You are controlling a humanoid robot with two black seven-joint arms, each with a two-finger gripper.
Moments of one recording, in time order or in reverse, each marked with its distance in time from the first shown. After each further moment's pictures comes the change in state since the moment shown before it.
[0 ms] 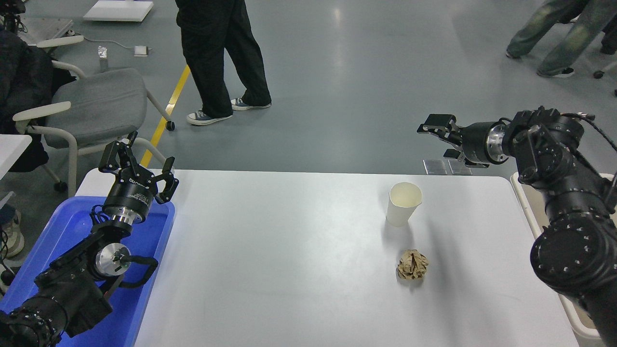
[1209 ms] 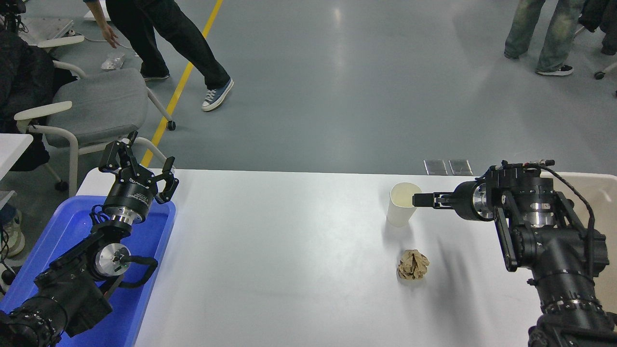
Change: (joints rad) left arm 0.000 0.000 0.000 0.000 0.000 0.000 0.000; right arm -0.320 0.010 -0.427 -0.246 0.031 -0.083 0.098
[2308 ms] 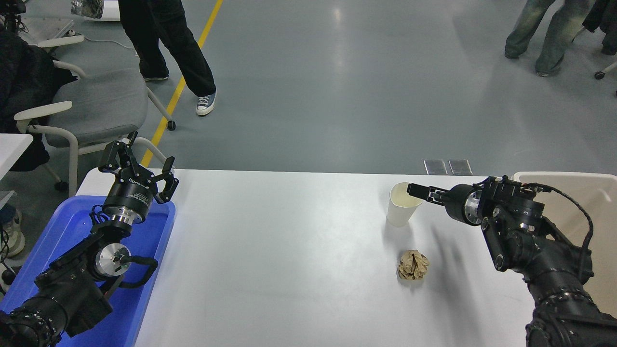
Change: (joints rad) left arm 0.000 0.000 0.000 0.000 0.000 0.000 0.000; right arm 0.054 0.000 0.022 0.314 0.256 -0.345 -0.101
